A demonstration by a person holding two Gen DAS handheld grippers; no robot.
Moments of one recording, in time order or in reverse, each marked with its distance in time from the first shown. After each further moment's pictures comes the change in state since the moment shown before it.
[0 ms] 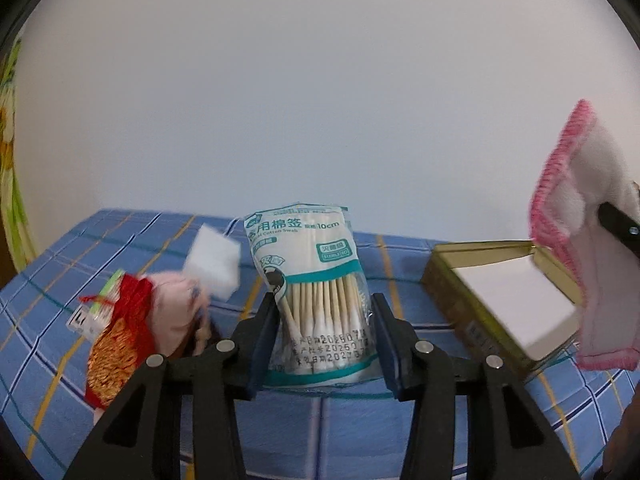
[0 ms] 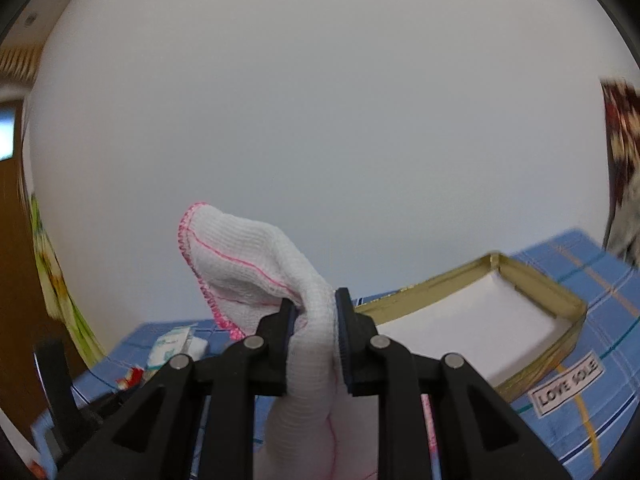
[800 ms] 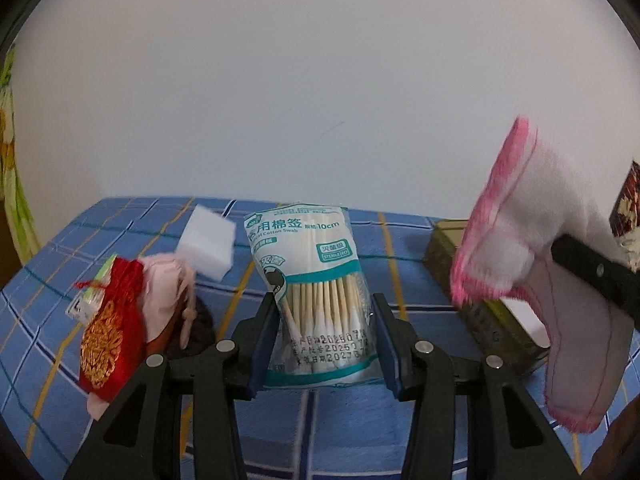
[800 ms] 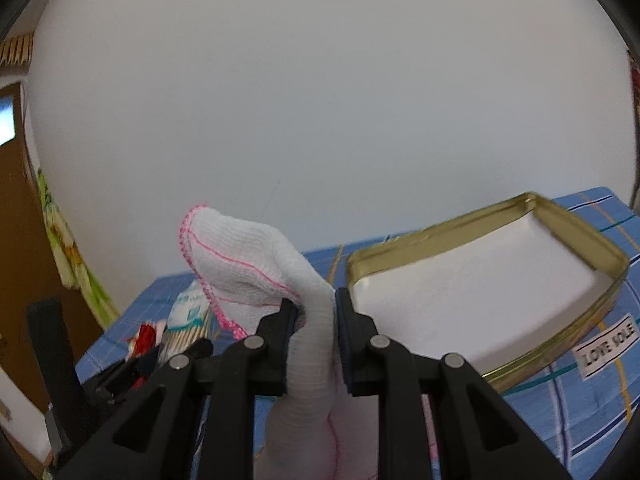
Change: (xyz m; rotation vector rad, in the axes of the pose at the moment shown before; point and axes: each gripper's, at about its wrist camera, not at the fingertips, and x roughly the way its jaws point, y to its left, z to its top) left arm 0.006 -0.002 -0.011 -0.009 0.094 0.047; right arm 0.030 0.019 -0.027 -0.029 0.207 0.066
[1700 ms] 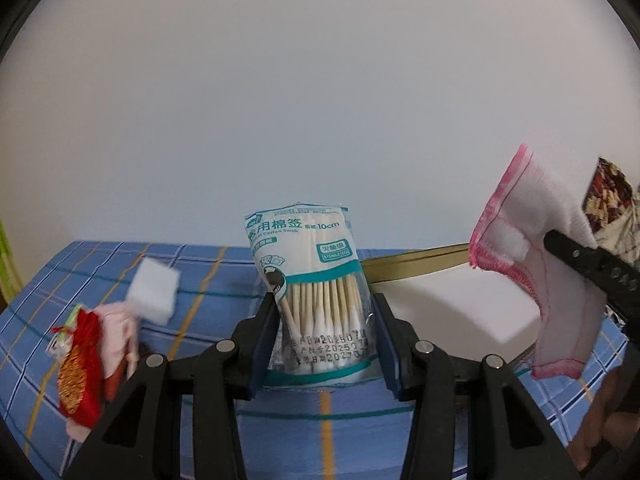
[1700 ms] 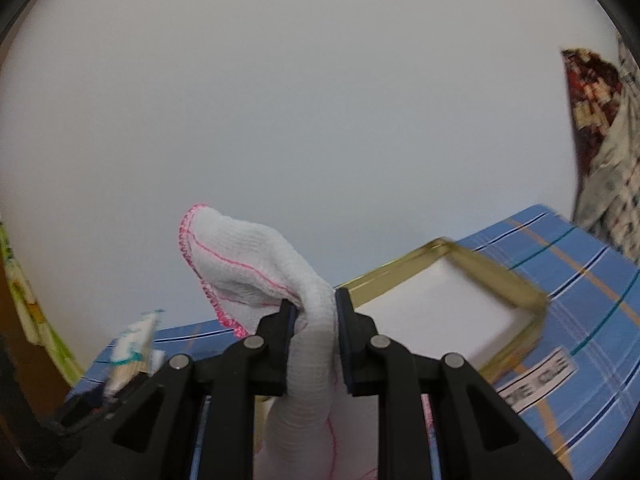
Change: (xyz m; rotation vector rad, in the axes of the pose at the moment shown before) left arm -0.016 -0.077 0.024 0.094 -0.101 -0.110; right arm -0.043 -0.087 0.034 0.113 -0.187 -0.207
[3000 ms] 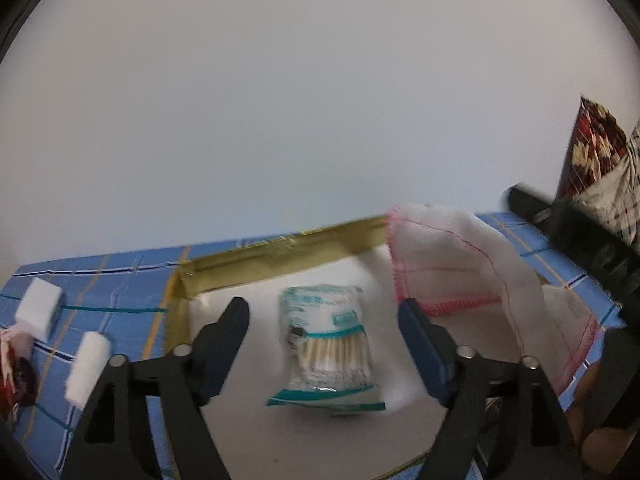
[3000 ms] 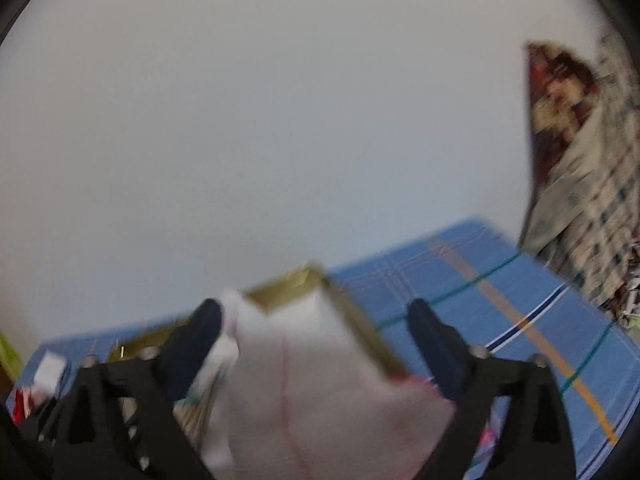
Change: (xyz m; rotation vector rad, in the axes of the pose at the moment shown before) left arm 0.090 -0.125 0.000 0.100 0.065 -0.048; right arm 0.045 -0.117 0.023 -0.014 -0.042 -0.209
